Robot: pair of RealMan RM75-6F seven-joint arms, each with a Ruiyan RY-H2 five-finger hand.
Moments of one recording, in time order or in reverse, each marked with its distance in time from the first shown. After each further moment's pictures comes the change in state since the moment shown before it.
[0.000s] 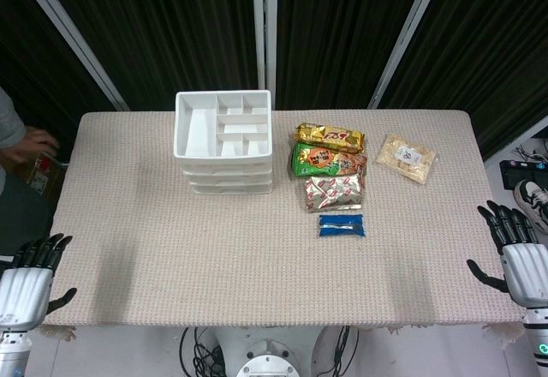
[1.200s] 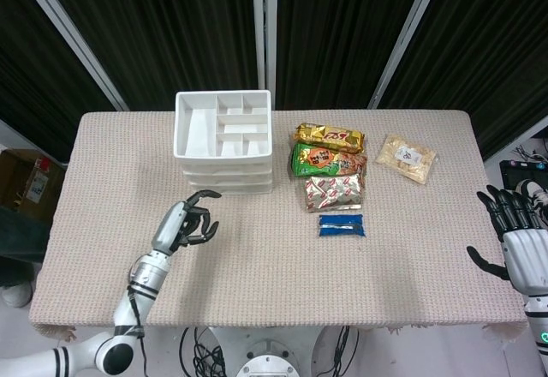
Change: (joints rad) left arm -0.475 -0.446 -0.308 -0.062 -0.356 -0.504 -0.634; right arm 0.038 0.059 0.039 -0.060 -0.004 -0.009 -0.028
